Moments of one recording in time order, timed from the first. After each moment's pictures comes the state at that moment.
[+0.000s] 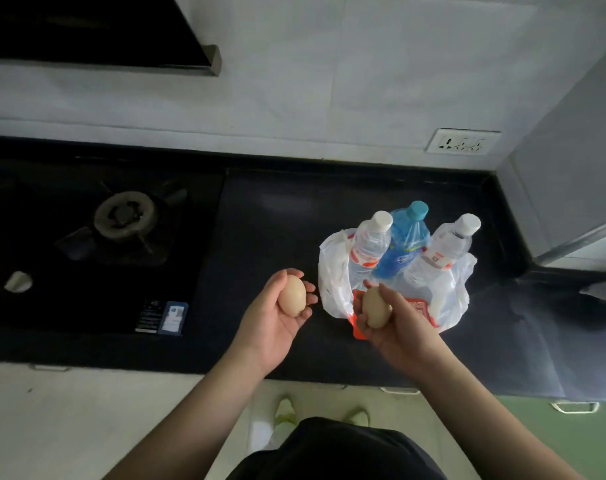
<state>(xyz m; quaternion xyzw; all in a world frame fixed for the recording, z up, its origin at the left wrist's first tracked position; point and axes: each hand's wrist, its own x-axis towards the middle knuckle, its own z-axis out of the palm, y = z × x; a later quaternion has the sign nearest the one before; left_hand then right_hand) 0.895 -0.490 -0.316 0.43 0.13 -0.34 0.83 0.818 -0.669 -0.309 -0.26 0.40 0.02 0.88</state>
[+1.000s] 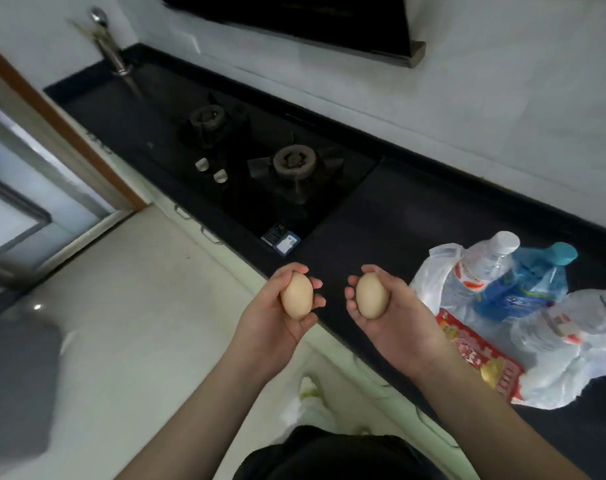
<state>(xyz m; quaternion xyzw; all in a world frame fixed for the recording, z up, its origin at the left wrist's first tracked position) 0.763 -0.448 -0.251 0.42 0.22 -0.07 0.88 0.812 -0.618 -0.274 -0.32 0.15 0.32 0.88</state>
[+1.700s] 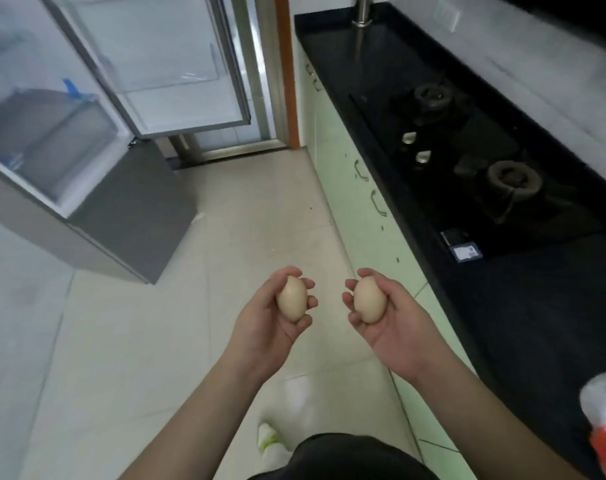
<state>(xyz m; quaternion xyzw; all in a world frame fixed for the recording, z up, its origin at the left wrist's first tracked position) 0.550 -0.290 -0.258 0.29 0.36 0.21 0.86 0.687 -0.403 -0.261 -0.42 0.06 0.56 0.71</state>
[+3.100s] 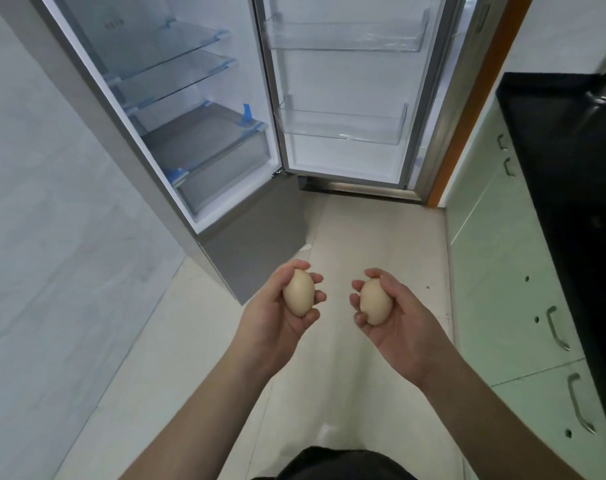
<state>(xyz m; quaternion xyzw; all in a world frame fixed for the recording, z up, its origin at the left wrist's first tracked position) 0.497 0.067 -0.223 0.23 0.42 0.44 0.76 0.668 0.030 -0.251 -0.38 -0.10 0.71 0.59</state>
